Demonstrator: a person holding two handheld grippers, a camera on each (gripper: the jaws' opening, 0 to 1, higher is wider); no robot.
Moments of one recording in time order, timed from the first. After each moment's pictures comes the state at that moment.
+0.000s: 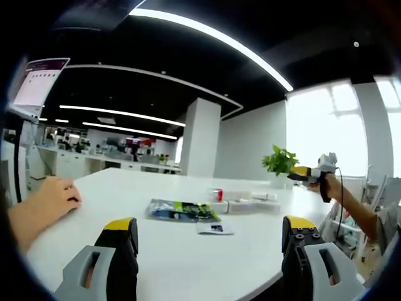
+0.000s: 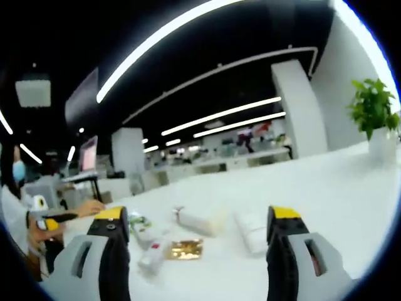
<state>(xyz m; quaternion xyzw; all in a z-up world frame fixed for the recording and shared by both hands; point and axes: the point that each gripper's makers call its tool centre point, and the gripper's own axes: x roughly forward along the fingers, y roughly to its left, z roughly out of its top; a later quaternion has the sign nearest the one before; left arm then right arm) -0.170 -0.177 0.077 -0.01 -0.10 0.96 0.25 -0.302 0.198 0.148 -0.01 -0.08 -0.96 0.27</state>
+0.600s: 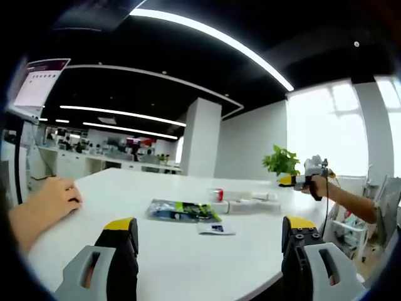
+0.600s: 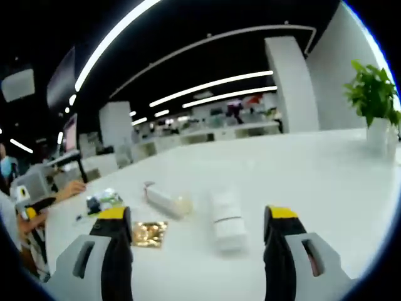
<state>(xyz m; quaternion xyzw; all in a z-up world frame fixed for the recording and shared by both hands) -0.168 -0.178 0.077 -0.01 -0.10 0.96 0.24 -0.357 0.219 0.099 0.10 -0.05 -0.96 0.24</state>
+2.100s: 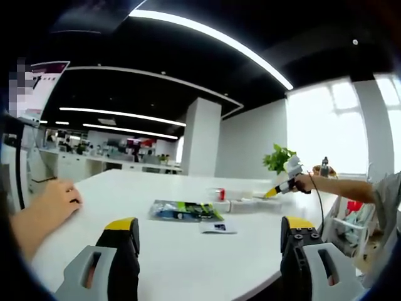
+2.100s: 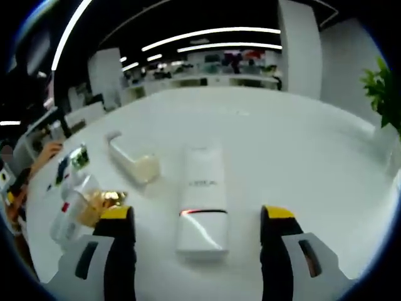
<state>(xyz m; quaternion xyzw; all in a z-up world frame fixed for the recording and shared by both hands) -0.169 -0.183 0.076 -0.01 -0.09 0.97 0.24 -0.404 0.220 0.034 0.28 0.04 -0.93 0.22</state>
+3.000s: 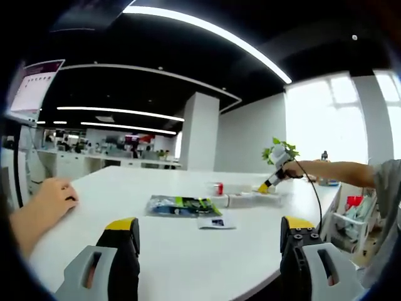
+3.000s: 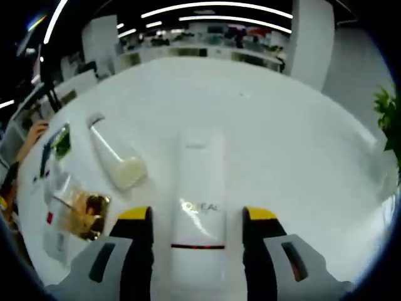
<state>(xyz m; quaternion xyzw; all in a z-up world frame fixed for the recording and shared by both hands) -0.170 -0.176 0.071 -0.03 -0.08 0.97 0.25 -0.425 0.211 0.027 0.39 0.11 -0.89 0.20</state>
